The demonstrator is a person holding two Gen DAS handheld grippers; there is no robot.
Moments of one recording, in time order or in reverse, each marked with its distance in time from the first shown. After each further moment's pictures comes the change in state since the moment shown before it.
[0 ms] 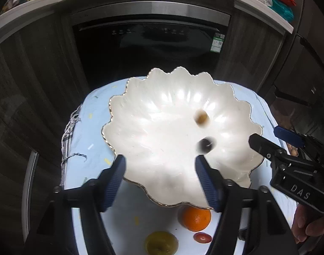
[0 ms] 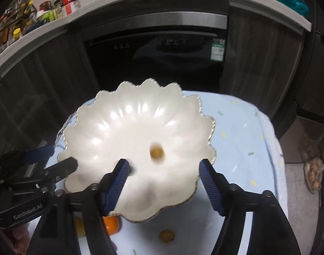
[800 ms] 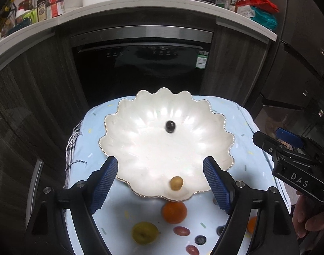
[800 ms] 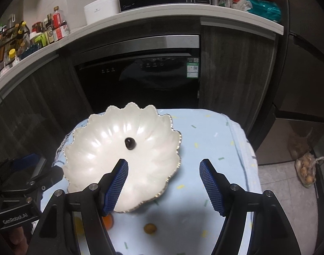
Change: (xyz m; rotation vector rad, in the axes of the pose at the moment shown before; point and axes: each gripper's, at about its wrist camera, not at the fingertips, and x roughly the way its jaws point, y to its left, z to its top) left arm -0.058 -0.034 -0.002 0.041 -0.099 -0.017; right arm -0.062 -0.031 -0.007 0.066 -0.100 -0.052
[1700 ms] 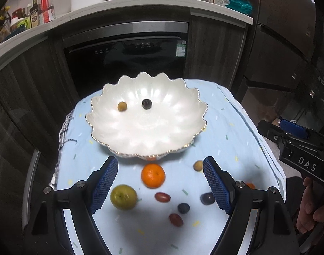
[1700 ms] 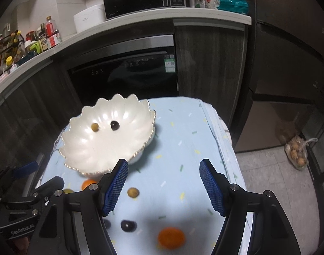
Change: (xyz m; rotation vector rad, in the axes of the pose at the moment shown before) left arm -0.032 -0.041 -0.065 0.074 0.007 -0.025; right arm -0.056 -0.034 -0.062 0.074 -0.009 -0.053
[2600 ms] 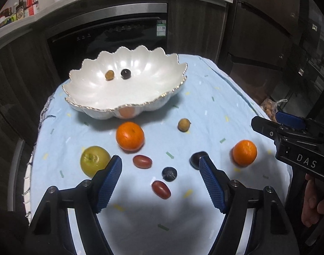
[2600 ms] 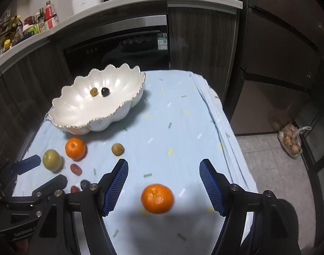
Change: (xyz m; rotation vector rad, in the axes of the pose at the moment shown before) left arm 0.027 -0.023 -0.070 0.078 0.041 -0.069; right arm 0.005 -0.012 -0.074 -0.017 0.063 -0.046
